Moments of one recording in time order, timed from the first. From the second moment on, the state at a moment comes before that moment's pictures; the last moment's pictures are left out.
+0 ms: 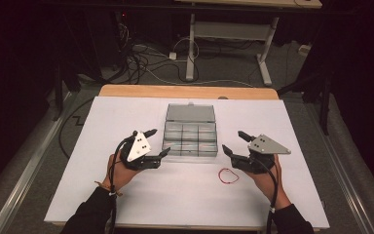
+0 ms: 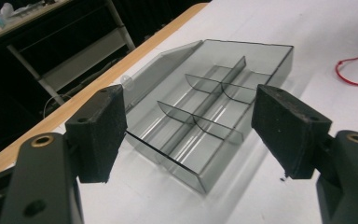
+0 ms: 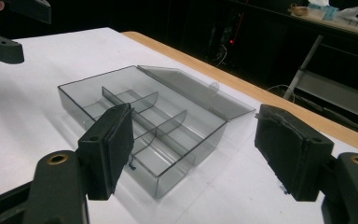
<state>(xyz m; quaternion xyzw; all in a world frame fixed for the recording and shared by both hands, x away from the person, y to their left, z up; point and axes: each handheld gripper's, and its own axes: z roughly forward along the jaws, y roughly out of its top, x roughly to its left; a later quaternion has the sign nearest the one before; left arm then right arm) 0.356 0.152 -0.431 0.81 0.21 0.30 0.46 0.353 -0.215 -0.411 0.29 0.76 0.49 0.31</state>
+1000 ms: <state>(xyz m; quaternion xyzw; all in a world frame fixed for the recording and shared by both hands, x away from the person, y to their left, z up) 0.316 0.187 -0.460 0.83 0.22 0.28 0.43 0.347 -0.222 -0.463 0.30 0.85 0.38 0.21</state>
